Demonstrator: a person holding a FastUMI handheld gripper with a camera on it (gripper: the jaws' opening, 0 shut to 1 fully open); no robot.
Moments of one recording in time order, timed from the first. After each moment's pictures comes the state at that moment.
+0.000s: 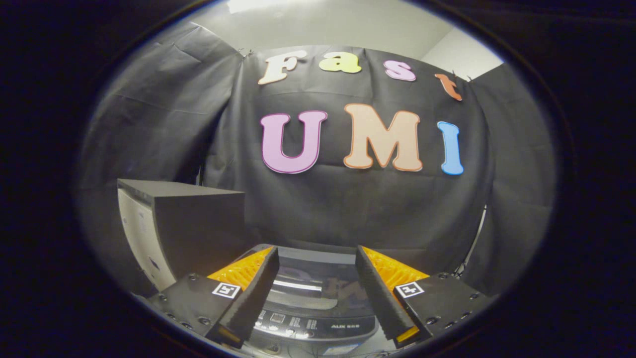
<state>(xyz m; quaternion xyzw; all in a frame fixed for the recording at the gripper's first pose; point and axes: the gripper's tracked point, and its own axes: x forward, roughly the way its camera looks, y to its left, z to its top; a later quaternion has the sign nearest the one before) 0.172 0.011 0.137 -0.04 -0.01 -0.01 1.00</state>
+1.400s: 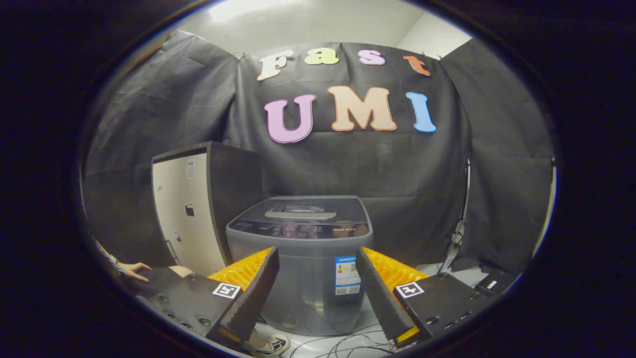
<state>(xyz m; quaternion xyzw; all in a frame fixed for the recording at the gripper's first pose) 0.006 0.001 -0.011 0.00 0.02 -0.01 1.00</state>
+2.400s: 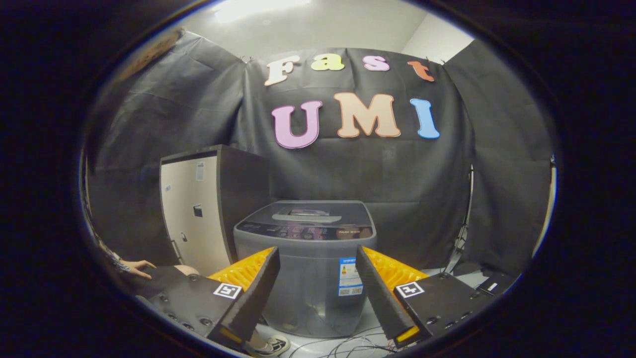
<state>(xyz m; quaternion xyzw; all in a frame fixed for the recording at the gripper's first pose) -0.005 0.012 -0.002 0.00 0.00 0.01 1.00</state>
